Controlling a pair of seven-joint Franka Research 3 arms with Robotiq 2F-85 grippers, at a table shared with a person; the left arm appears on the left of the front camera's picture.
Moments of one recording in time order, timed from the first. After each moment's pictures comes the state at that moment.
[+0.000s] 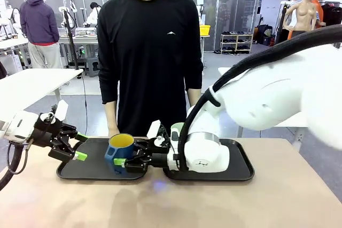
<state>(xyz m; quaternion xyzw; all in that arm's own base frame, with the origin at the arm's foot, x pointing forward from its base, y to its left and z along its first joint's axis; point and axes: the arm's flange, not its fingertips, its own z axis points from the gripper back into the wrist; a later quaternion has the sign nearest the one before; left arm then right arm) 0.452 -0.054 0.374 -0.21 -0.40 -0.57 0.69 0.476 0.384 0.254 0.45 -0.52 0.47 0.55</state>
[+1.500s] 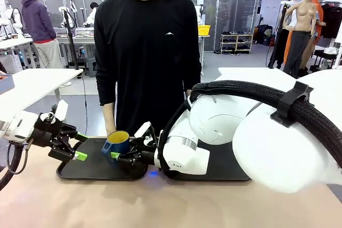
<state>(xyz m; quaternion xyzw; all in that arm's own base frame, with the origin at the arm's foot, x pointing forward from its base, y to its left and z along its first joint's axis) 0.452 -0.054 0.374 -0.21 -0.40 -0.57 0.69 0.526 0.414 0.222 0.37 -0.56 0.43 0.60</state>
